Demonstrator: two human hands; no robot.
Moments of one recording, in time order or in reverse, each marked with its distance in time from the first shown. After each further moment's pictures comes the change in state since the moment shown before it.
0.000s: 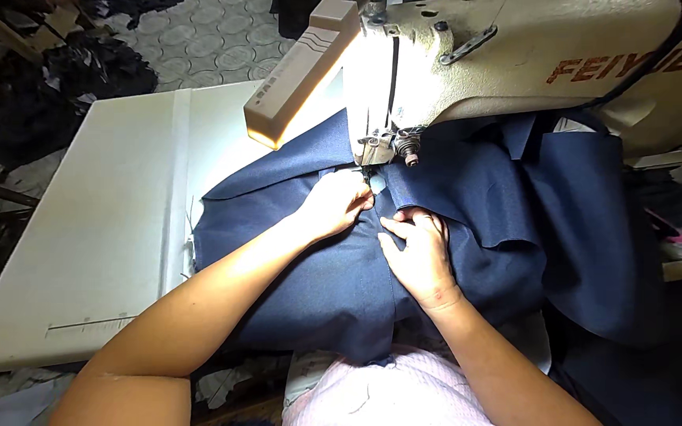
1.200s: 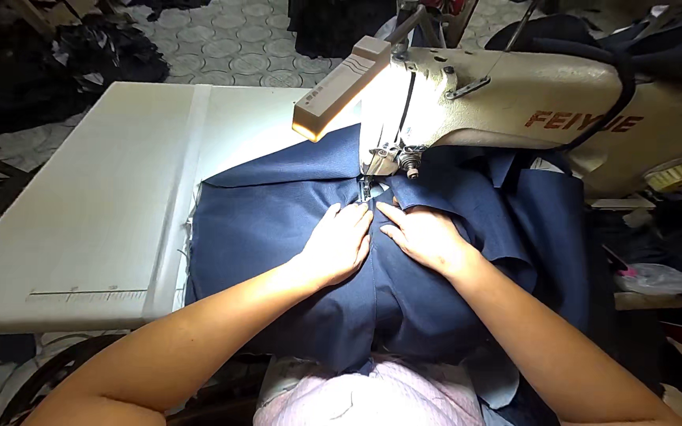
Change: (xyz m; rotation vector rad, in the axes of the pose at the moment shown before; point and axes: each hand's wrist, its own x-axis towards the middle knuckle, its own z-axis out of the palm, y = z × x) left_hand -0.041 0.050 0.039 0.271 0.030 -0.211; right_hand 0.062 0.026 -0.036 -0.385 -0.476 -0.385
